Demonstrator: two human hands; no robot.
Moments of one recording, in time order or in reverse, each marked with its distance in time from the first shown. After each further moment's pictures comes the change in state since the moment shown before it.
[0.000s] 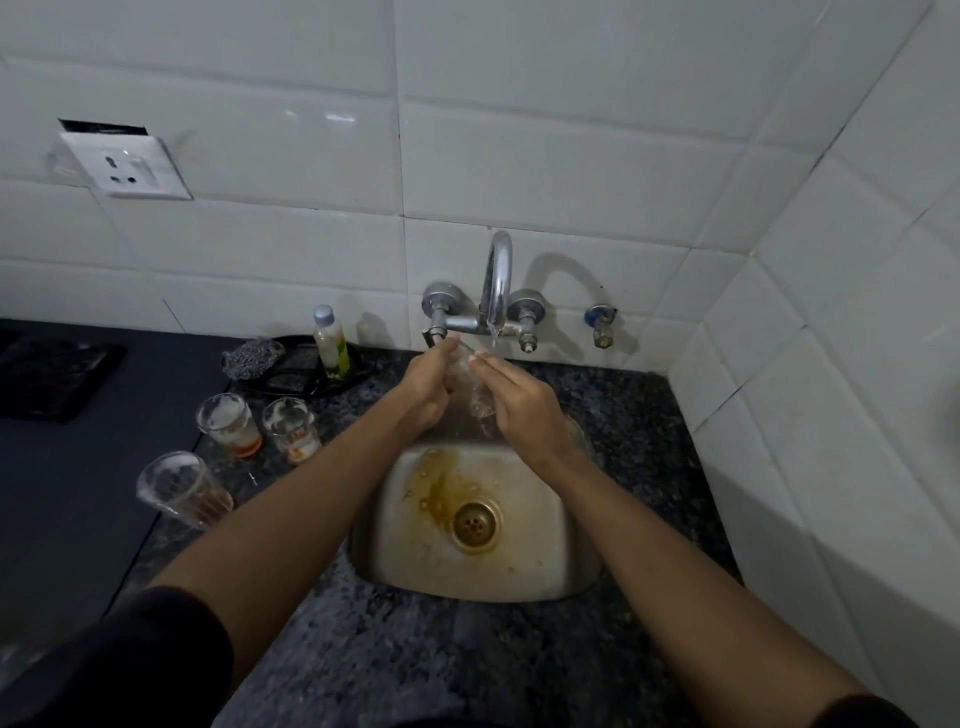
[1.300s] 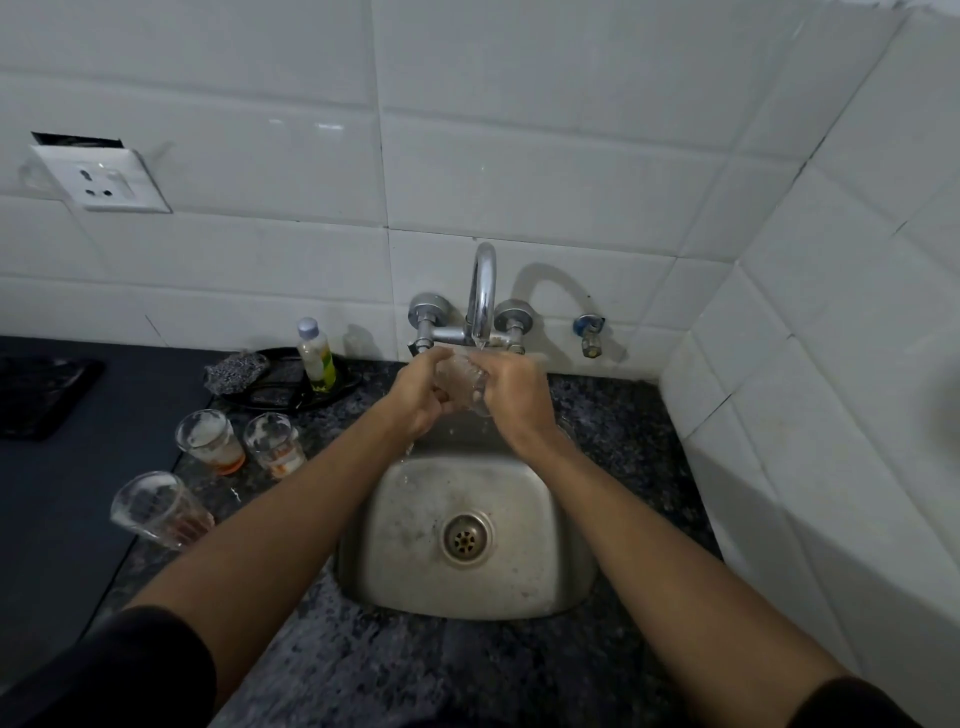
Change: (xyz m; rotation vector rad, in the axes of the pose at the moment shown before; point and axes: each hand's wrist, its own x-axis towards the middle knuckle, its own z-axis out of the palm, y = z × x) left_hand 0.012 0.002 0.008 -0.071 0.042 -0.095; right_hand 0.040 0.000 -0.010 0.012 0.046 0.242
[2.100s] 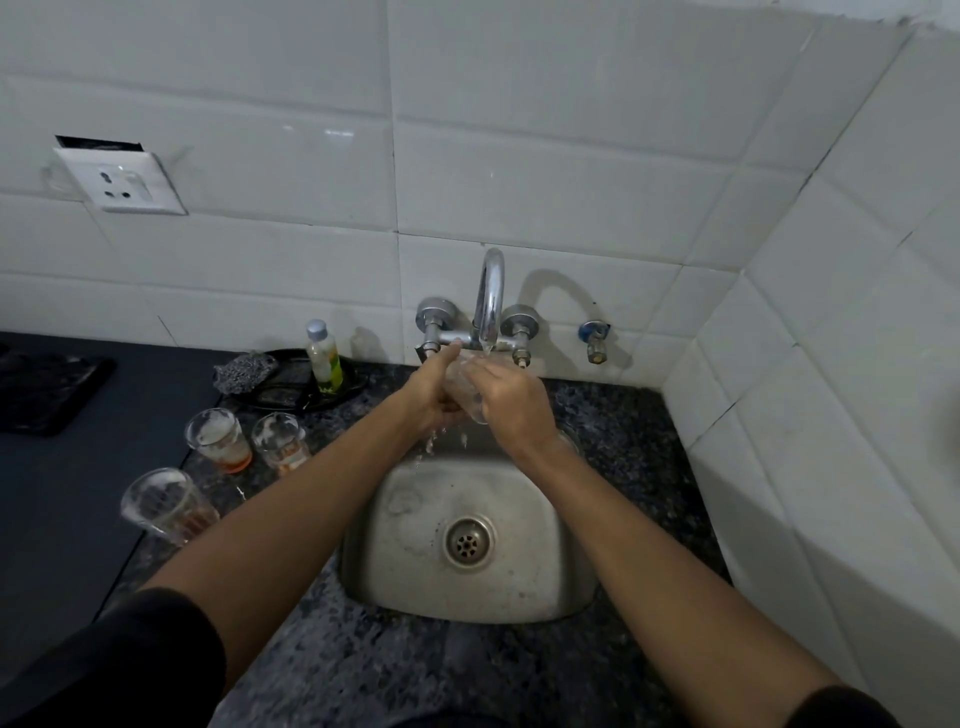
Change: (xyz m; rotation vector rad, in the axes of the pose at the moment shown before) left_hand -0.008 0.005 0.006 0.138 -0.012 -0.065; right_hand -0.007 -0.011 0.000 -0.119 -0.016 -0.277
